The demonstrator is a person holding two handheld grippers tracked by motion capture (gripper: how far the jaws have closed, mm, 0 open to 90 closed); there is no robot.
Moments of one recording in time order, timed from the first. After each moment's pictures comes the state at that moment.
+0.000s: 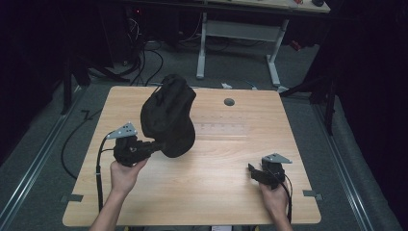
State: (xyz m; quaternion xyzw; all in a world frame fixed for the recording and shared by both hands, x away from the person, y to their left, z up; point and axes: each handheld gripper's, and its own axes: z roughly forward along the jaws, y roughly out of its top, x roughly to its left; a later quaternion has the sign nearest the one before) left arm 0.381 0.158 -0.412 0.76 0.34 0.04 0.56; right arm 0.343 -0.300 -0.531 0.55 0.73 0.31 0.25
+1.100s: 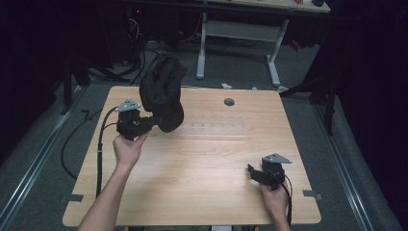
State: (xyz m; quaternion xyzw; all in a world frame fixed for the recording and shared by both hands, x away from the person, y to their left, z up) left arm 0.445 0.152 -0.398 0.75 0.39 0.12 0.52; right arm 0.342 -0.300 -0.531 0.55 0.73 0.31 0.24
